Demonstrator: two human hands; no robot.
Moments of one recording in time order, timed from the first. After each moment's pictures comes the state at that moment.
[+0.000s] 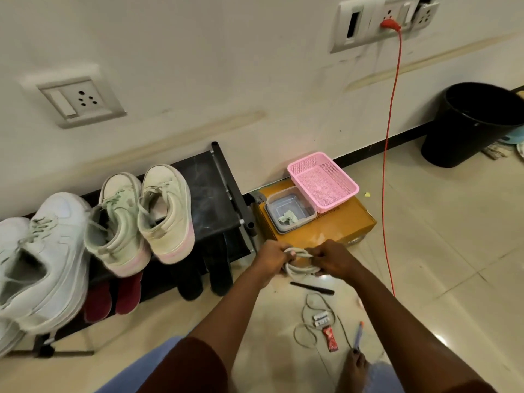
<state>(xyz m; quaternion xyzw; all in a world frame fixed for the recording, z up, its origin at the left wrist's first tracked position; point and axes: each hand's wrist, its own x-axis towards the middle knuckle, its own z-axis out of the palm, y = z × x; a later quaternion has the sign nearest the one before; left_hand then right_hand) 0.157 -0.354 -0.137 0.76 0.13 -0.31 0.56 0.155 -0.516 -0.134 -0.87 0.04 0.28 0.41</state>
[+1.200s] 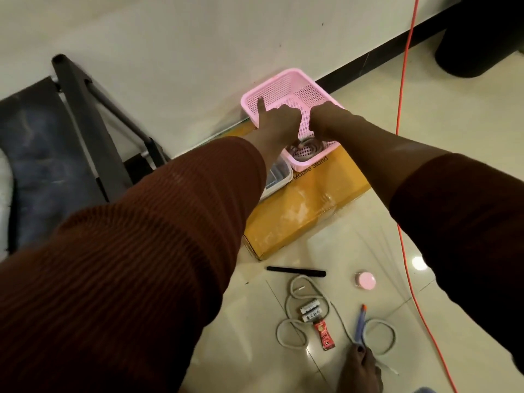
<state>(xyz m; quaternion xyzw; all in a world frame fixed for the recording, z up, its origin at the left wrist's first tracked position) 0.420 -0.491 -0.253 0.97 -0.20 -0.14 -0.04 0.410 -0.602 -0.256 -0.98 -0.02 0.17 0.04</state>
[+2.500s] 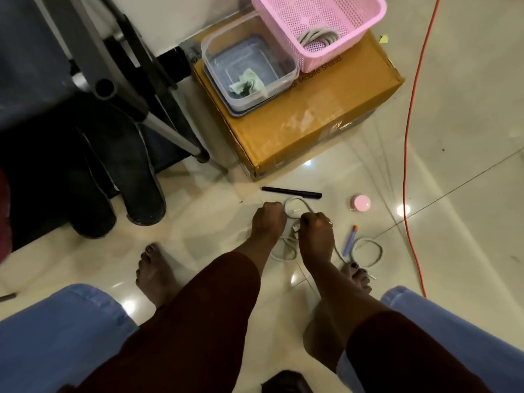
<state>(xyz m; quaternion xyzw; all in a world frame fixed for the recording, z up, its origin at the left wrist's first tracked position) 0.124 -0.435 -0.421 0.93 0.02 -0.34 0.16 0.068 -0.522 -0.417 -0.92 0.25 0.12 0.26</state>
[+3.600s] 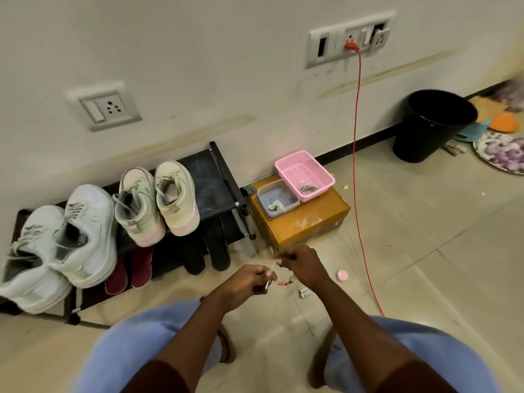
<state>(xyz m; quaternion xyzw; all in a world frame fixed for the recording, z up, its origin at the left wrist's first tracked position) 0.032 -0.311 -0.090 0.67 0.08 -0.38 0.64 0.047 -0.479 -0.092 -0.87 0.02 0.16 0.47</state>
